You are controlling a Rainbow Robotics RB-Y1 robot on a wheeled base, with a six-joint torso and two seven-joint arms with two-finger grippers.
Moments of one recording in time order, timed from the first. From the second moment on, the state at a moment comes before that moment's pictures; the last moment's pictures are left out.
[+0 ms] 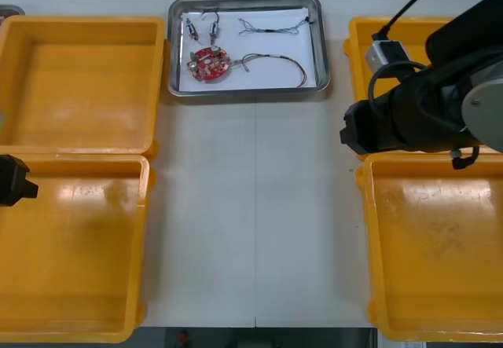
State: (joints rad) right arm -0.56 -0.57 0.13 -2.28 -0.72 1.92 0.96; left arm -0.12 0.78 0.31 -2.21 0.86 1.91 -1.21
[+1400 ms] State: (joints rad) right arm -0.15 -0.82 -0.20 -2.27 -0.77 1.92 1.17; left arm -0.11 0.78 0.31 -2.21 0.86 1.91 -1.21
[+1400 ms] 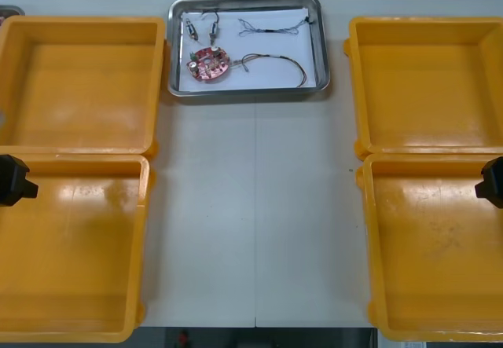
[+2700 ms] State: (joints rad) right arm -0.15 -0.82 -0.31 -2.21 -0.92 1.92 1.17; left arm -0.11 0.78 0.31 -2.21 0.86 1.91 -1.21
